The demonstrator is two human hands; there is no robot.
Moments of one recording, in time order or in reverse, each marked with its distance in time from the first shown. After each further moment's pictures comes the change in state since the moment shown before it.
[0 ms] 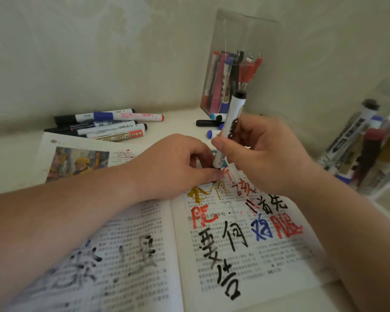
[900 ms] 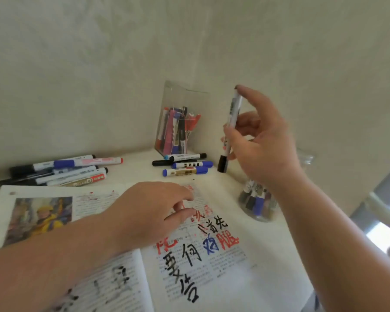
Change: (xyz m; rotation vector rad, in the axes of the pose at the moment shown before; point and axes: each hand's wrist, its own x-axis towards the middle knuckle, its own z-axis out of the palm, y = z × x) left_hand -0.017 0.018 0.004 0.316 0.048 0.445; right_hand -0.010 -0.075 -0.076 -0.105 0.495 -0.011
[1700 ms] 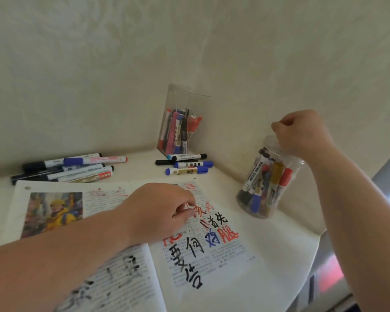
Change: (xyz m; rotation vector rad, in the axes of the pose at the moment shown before) left_hand -0.002 0.002 0.001 0.026 -0.060 0.011; right_hand 0.048 0.027 -0.068 -0.688 0.023 0.399
